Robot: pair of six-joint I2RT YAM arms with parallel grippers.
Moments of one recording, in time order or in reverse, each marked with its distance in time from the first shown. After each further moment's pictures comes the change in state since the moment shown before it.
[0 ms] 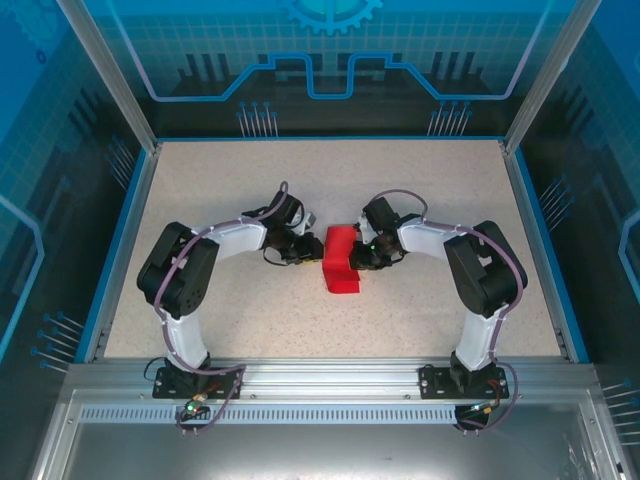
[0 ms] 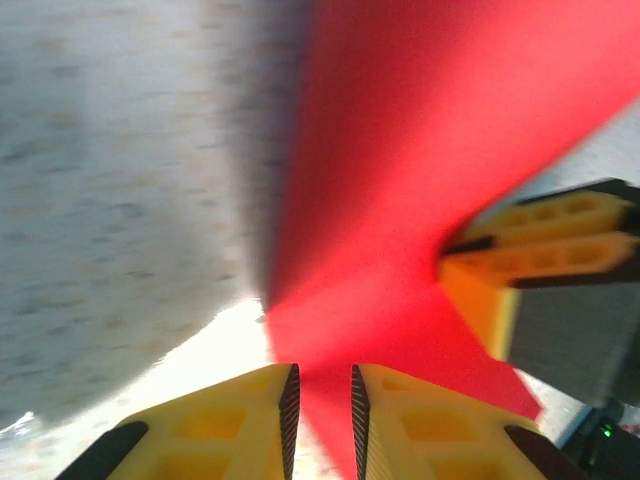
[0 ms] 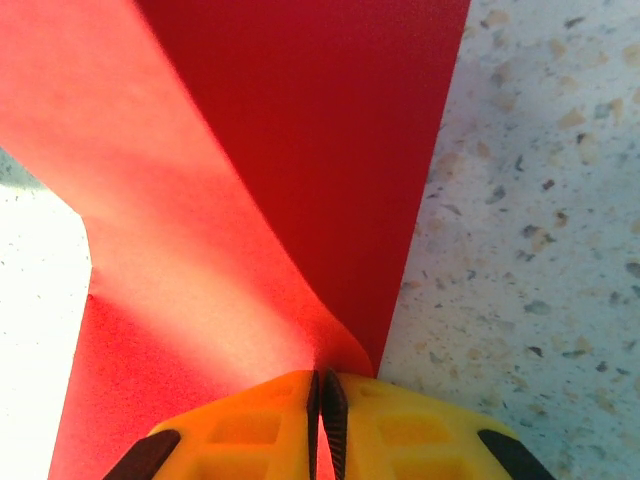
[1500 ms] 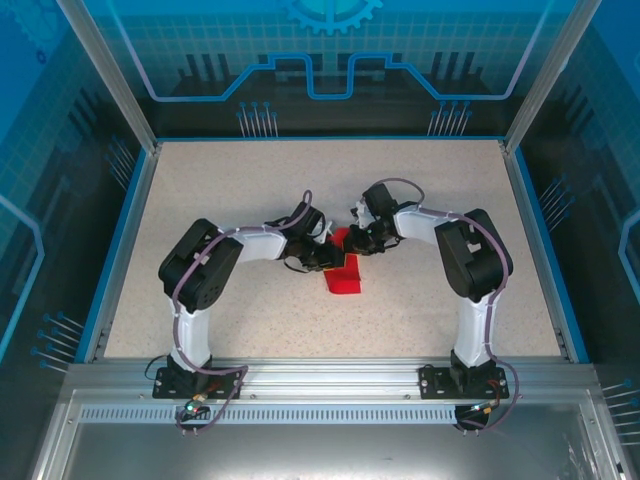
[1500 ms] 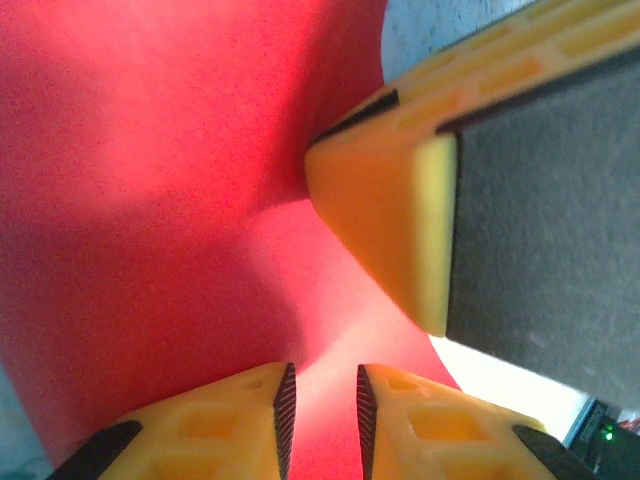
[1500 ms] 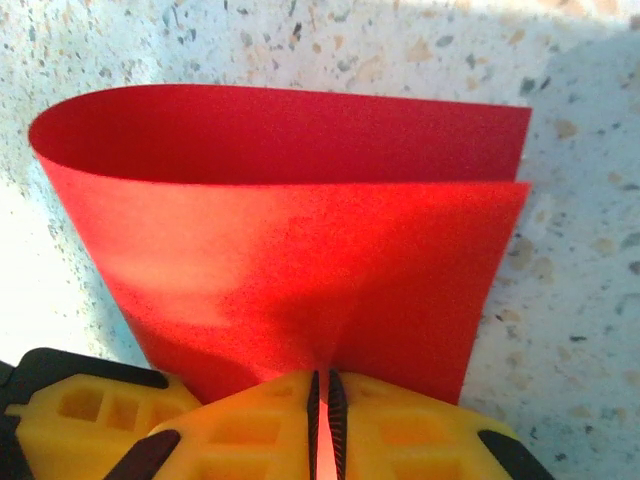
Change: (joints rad) left arm -0.103 0.104 -0.010 0.176 0.005 -0.068; right arm -0.050 0.136 0.159 0.032 -0.103 0.032
